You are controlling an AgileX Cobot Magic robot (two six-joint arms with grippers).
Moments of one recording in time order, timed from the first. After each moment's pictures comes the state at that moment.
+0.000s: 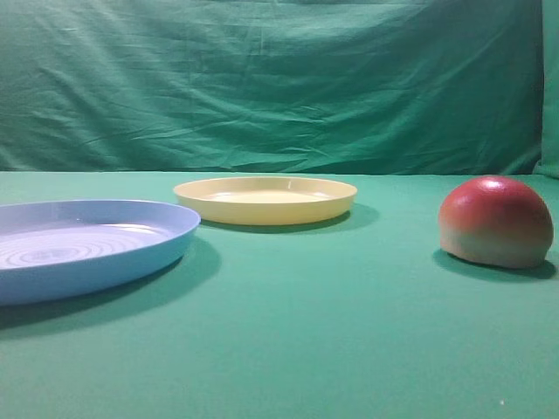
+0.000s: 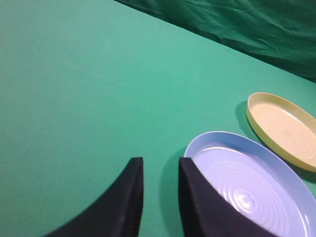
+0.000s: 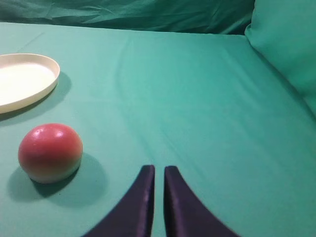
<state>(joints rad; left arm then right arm) 0.02 -0.01 0.02 -0.09 0.35 -0.12 0.04 -0.01 0.03 0.13 0.39 -0.13</state>
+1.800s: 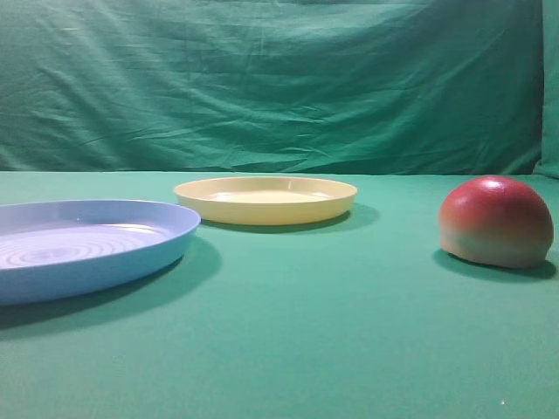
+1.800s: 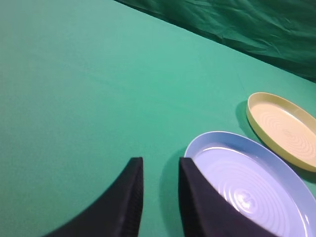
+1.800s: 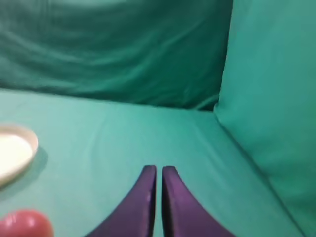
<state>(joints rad) 0.02 -0.01 0.02 -0.09 0.35 -0.12 0.04 0.04 -0.15 0.16 0.23 -0.08</state>
